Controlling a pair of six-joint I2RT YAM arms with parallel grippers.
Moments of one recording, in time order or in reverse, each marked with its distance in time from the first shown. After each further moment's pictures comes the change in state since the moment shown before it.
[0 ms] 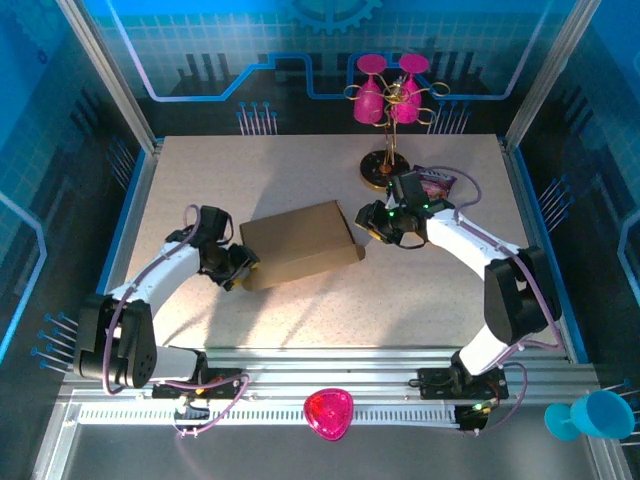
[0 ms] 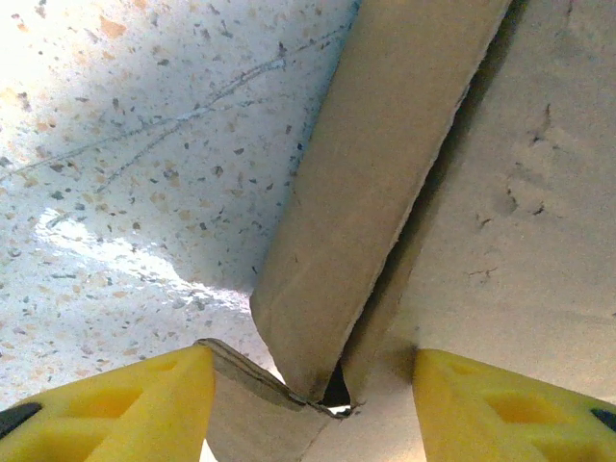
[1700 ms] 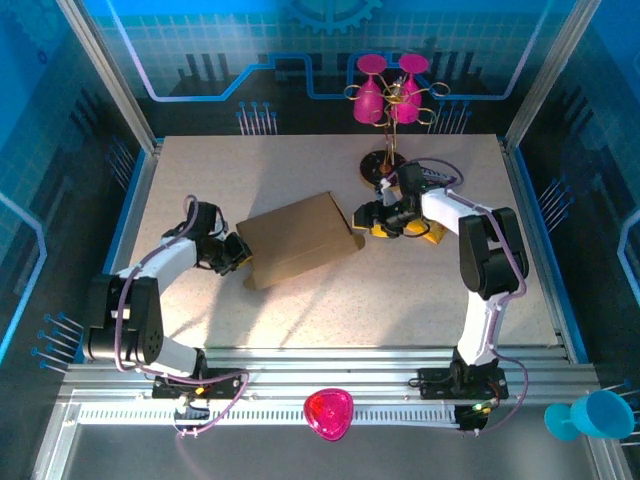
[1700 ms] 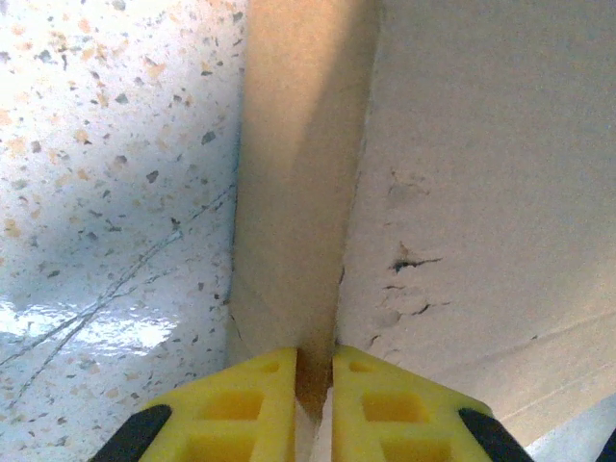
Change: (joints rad) left arm 0.109 0.106 -0.023 0.244 0.130 0.192; right arm -0.142 0.359 0.219 -0.105 -0.343 -0.538
